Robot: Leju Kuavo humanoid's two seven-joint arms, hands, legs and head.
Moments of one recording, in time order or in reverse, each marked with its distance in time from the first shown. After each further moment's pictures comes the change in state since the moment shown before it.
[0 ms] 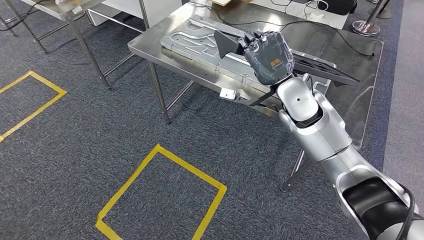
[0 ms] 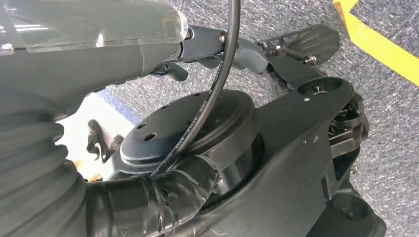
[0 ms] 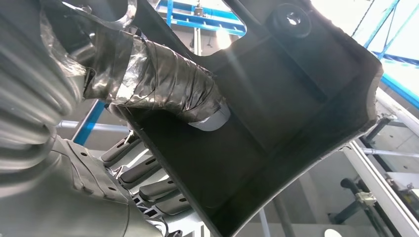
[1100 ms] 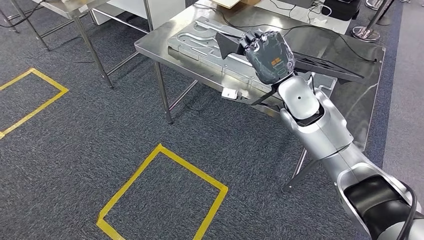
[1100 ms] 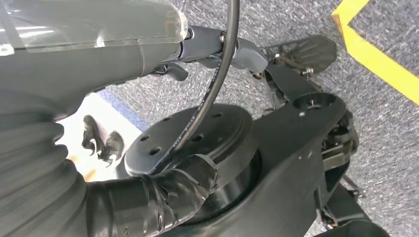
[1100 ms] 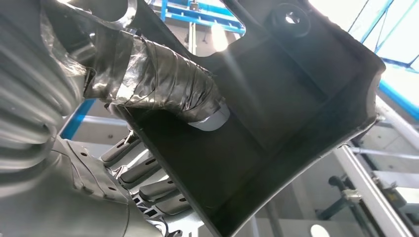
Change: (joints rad) left arm 0.003 -0.004 0.000 0.000 0.019 -0.006 -0.007; right arm -0.015 -0.017 0.011 0.028 -0.013 0.002 -0.011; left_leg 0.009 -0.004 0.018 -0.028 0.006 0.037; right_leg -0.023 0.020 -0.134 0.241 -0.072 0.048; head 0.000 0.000
